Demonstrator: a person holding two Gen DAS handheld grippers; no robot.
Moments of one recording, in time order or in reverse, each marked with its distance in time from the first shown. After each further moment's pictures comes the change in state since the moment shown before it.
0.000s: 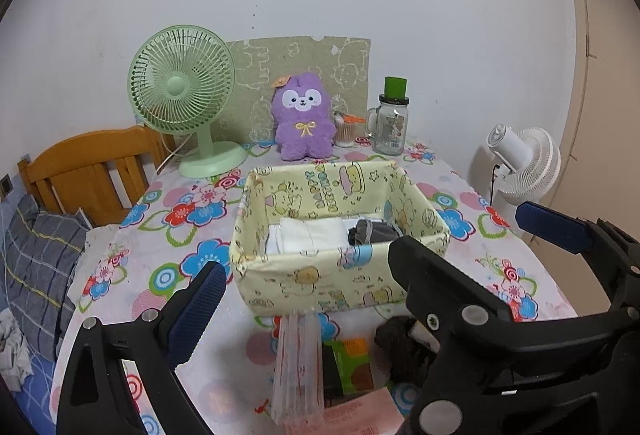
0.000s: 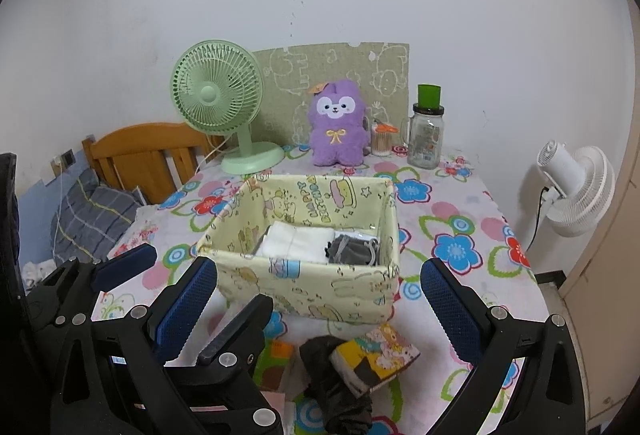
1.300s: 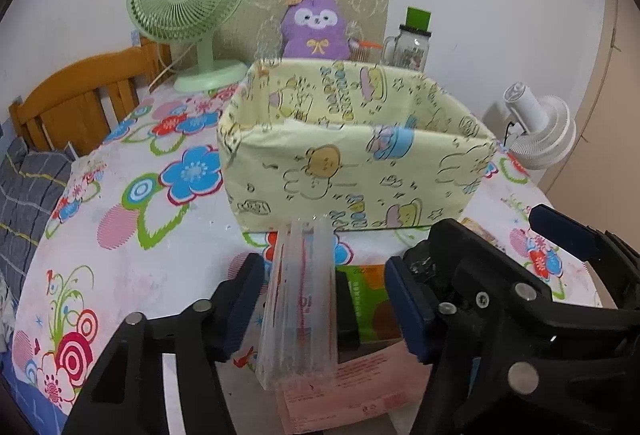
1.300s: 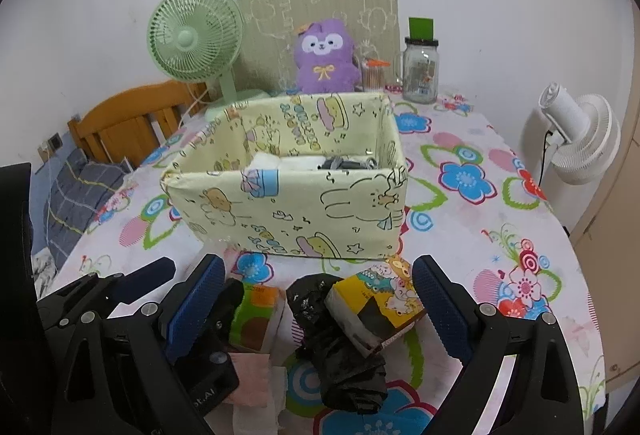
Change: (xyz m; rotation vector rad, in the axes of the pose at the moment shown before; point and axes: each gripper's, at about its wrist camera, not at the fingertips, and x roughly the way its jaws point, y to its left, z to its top) left arm 0.049 0.014 -0.051 -0.086 0.216 -0.017; right arm 0.045 -0.008 -0.050 0.064 0.153 -0.015
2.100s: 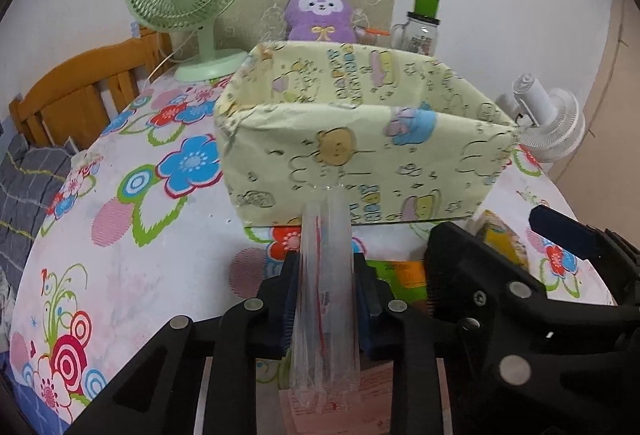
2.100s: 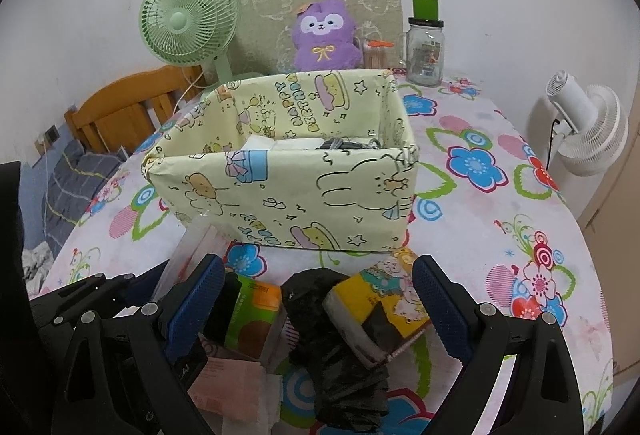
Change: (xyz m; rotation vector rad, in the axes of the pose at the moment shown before) left arm 0.012 -0.002 0.000 0.008 0.021 0.014; right arm 0.019 -0.005 -0.001 0.007 0.047 0.008
